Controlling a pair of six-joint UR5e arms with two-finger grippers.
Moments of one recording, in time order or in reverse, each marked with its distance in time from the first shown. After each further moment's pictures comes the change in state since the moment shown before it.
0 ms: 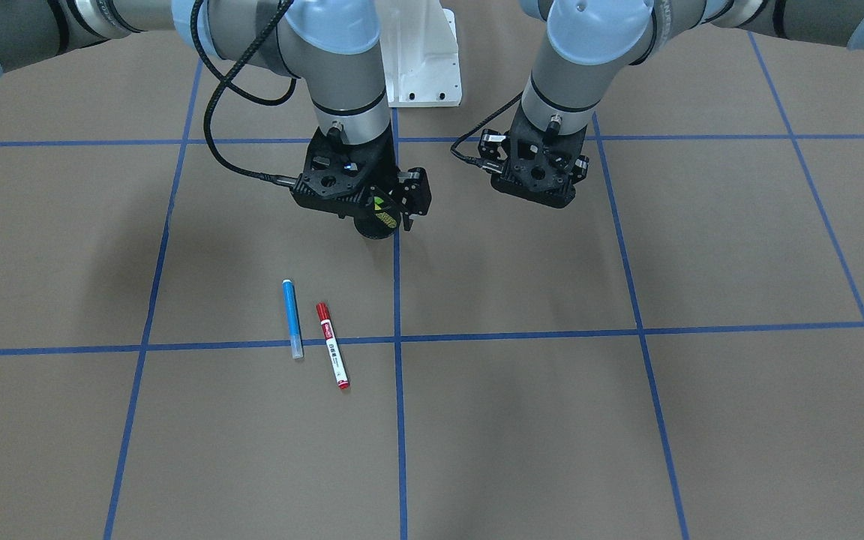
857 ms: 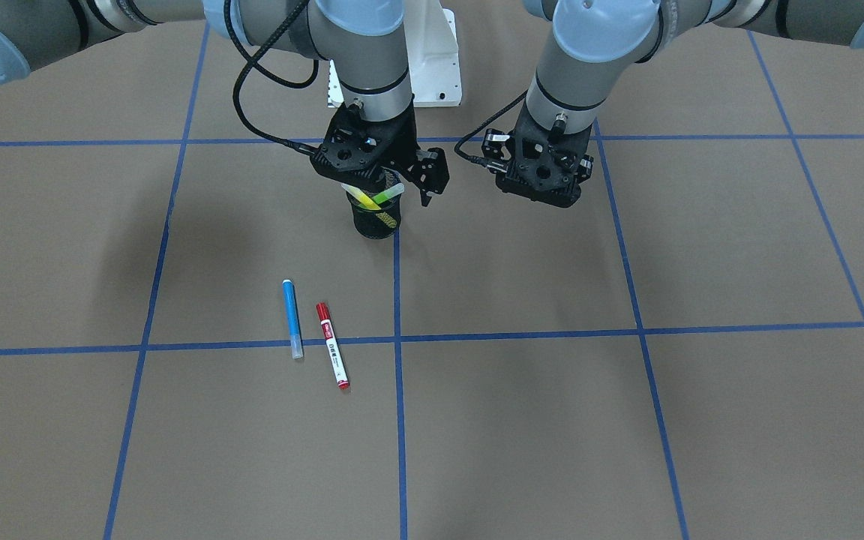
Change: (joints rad) left arm -0.030 0.006 -0.023 0.008 0.000 0.035; right arm -0.057 0.006 0.036 -0.097 0.020 0.443
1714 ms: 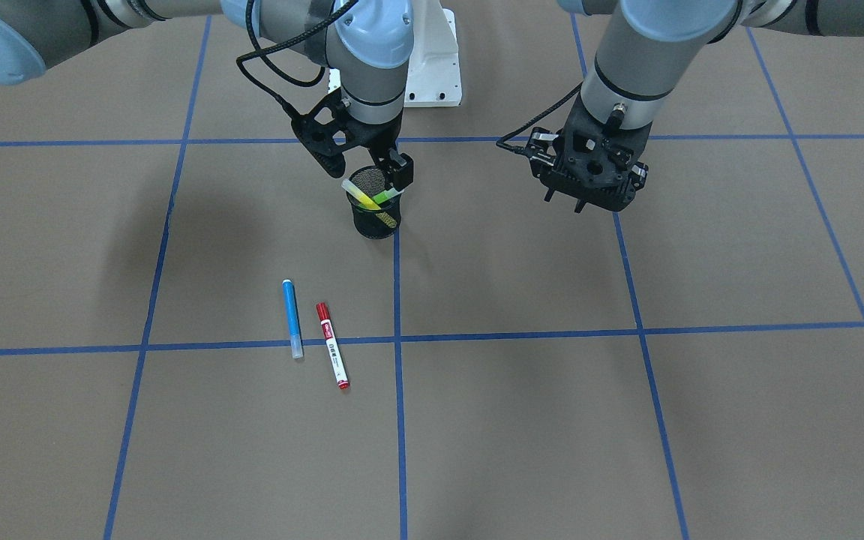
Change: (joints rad) left arm -0.089 0.006 -0.013 0.048 -0.001 0.177; right arm -0.047 -0.008 -0.025 -0.137 0.121 0.215
